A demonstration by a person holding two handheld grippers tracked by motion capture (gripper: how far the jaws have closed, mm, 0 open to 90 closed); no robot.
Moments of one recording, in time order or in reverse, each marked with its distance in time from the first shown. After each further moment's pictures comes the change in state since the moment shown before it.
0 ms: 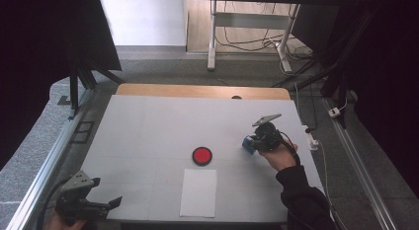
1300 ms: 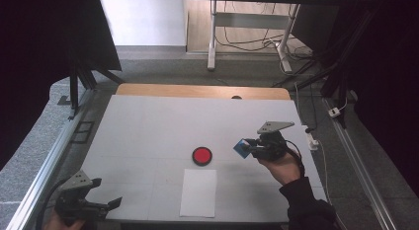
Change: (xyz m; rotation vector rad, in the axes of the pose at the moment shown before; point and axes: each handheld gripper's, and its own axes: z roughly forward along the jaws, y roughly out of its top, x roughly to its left) left arm 0.002 0.000 -0.001 -0.007 -0.033 0.000; right arm 0.042 -0.004 -0.053 -0.221 0.144 -0.034
